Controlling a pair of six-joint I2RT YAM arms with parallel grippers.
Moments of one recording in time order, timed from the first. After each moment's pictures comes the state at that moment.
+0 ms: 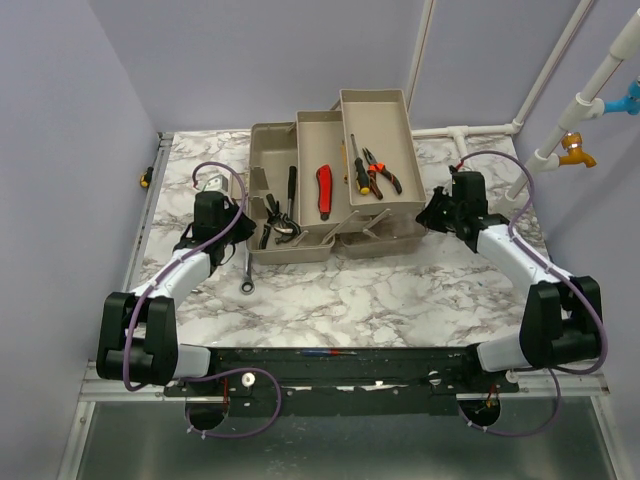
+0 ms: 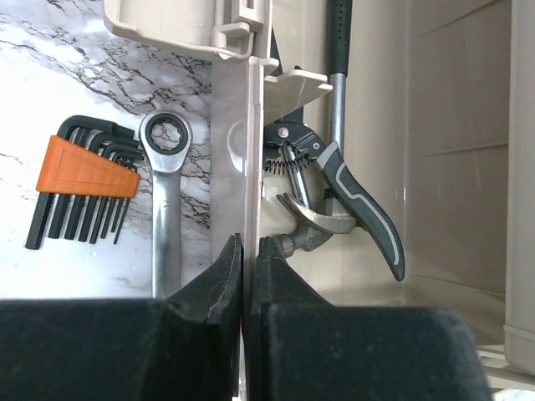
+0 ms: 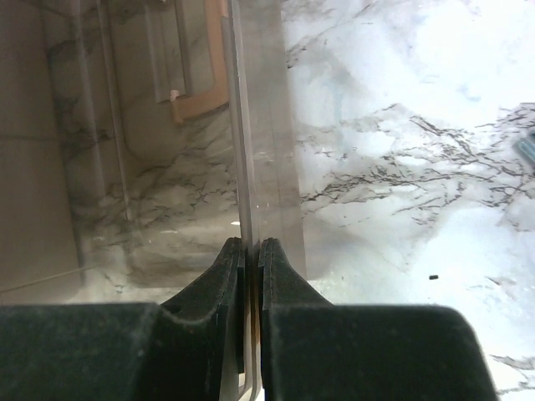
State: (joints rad) left arm -0.12 1.34 0.68 0.08 0.15 -0.52; right arm 0.14 1.42 0.90 -0.18 -0.12 0.41
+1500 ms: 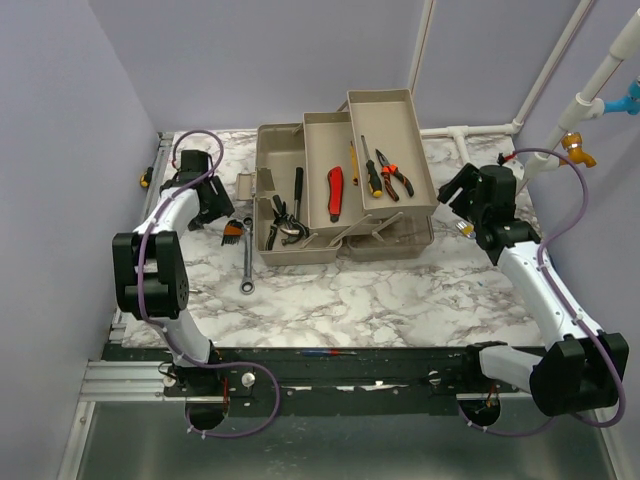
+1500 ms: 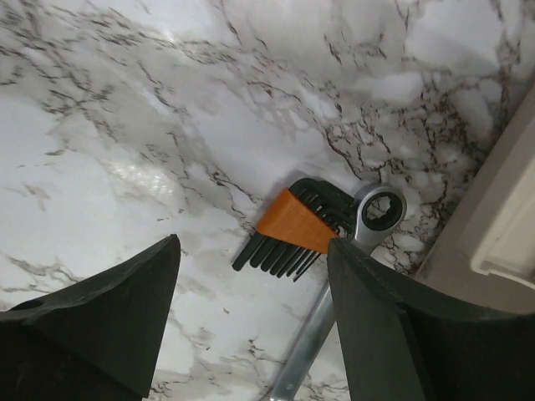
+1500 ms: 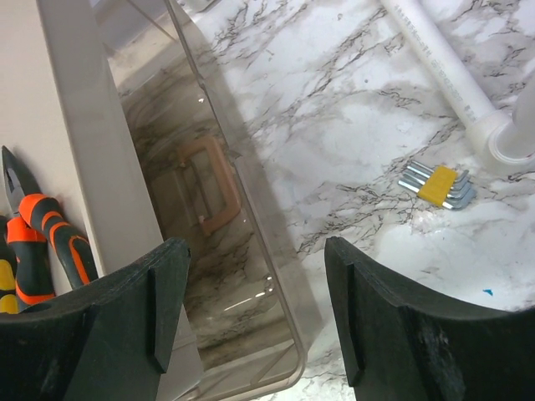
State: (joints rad) left arm 0.04 1.71 1.24 -0.53 -0.12 -0.43; right arm 0.13 1.17 0.94 -0.25 0.21 0.59
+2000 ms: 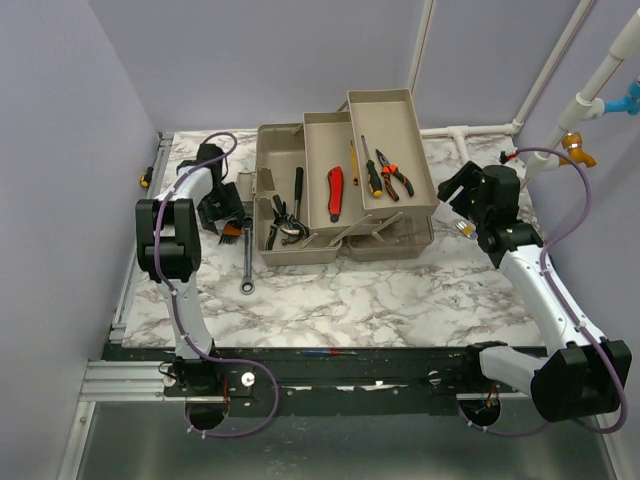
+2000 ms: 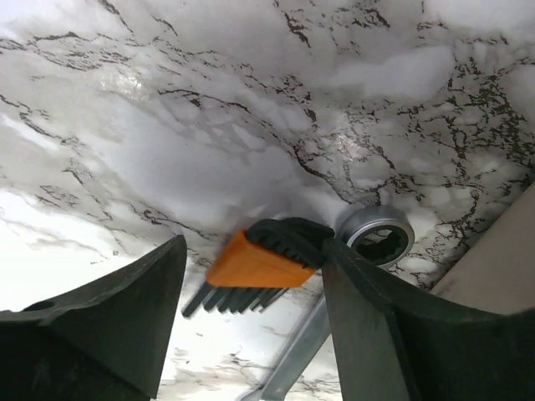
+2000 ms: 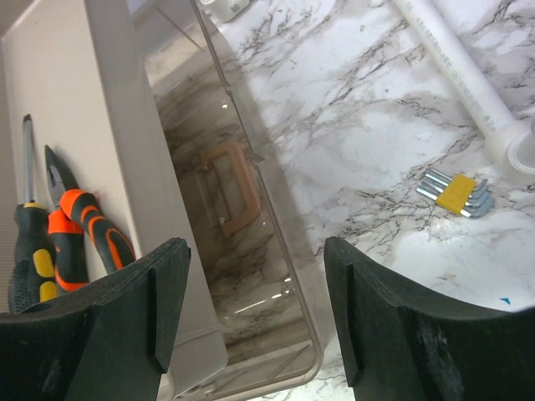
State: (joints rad) left arm 0.02 2.06 1.55 -0.79 0.01 -0.36; right arm 0.13 1.15 0.94 -0.24 0.19 0.59
